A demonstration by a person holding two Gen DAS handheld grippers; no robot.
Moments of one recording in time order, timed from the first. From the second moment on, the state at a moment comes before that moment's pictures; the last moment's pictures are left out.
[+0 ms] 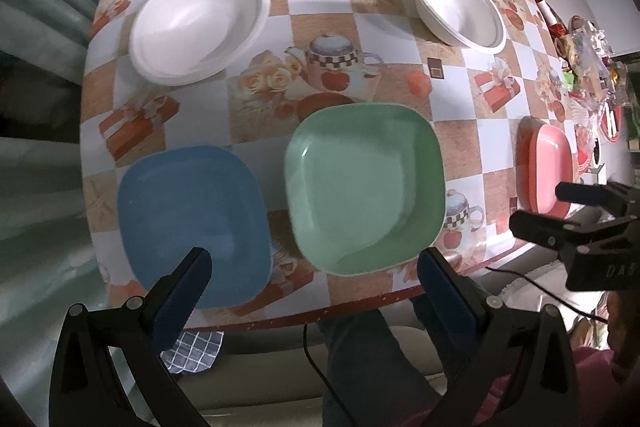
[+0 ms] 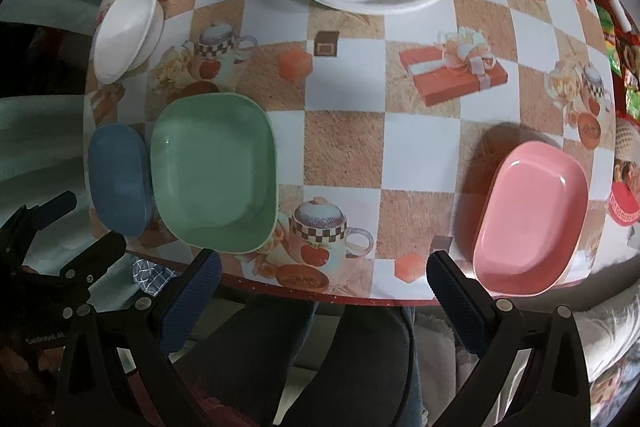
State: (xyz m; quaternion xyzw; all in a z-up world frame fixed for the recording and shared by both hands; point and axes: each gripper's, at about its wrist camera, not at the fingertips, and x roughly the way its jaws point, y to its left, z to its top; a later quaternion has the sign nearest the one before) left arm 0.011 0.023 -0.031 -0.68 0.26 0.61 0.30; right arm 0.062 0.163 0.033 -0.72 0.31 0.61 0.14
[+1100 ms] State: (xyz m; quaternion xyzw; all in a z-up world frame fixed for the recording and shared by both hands) left arm 0.008 0.059 -0.085 -0.67 0.28 0.61 0.32; right arm 0.060 0.169 -0.022 -0.73 0.32 0.58 0.18
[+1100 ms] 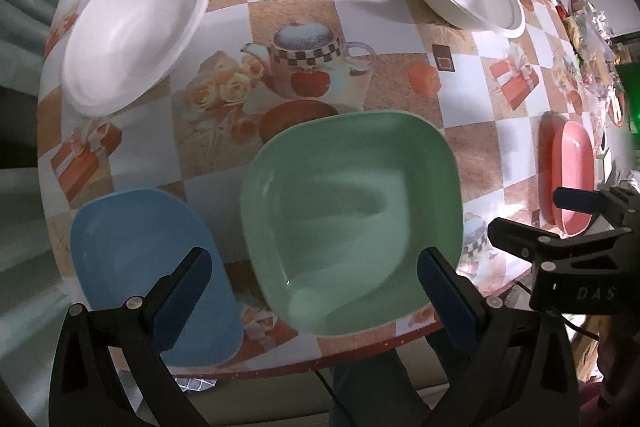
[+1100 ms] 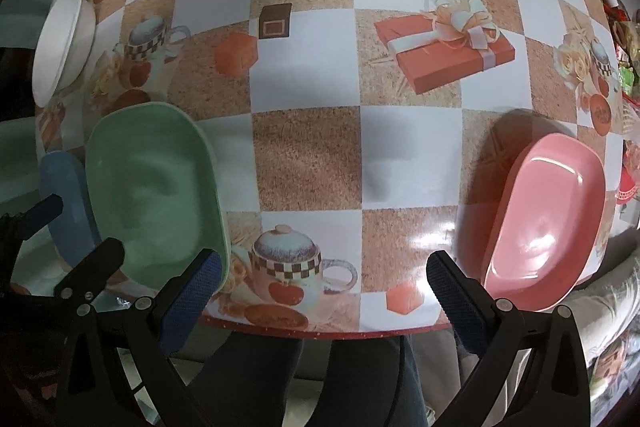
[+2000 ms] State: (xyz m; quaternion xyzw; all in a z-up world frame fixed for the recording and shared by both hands) left arm 0.003 0.060 -0.123 -0.68 0.28 0.59 0.33; right arm 0.024 0.160 -0.099 -0.74 0.29 0.58 0.17
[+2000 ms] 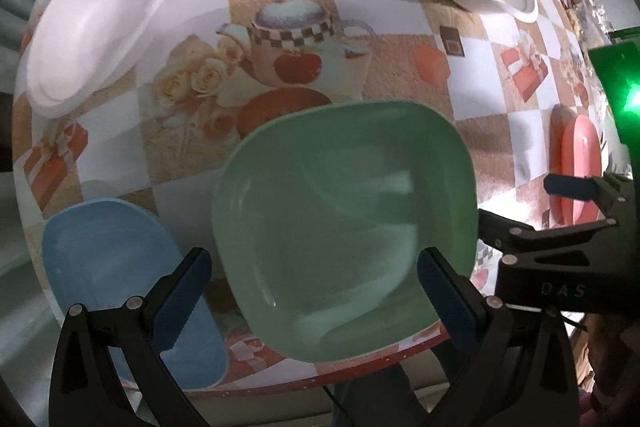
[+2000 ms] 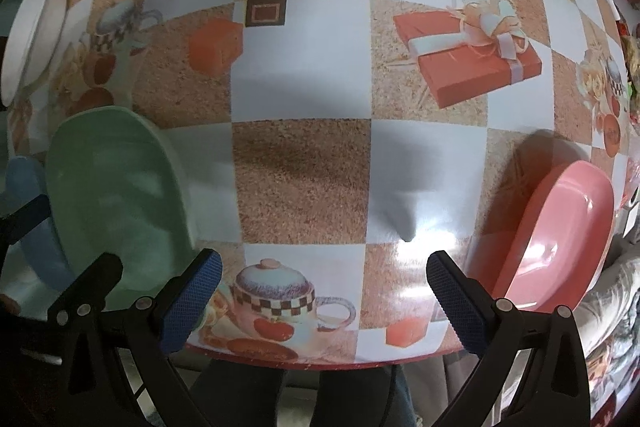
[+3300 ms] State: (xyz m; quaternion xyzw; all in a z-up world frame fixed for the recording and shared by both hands) left arm 0.048 0.060 -0.149 -0.65 0.32 0.62 0.29; right arm 0.098 0.110 -0.211 -0.75 0.28 0.57 0.16
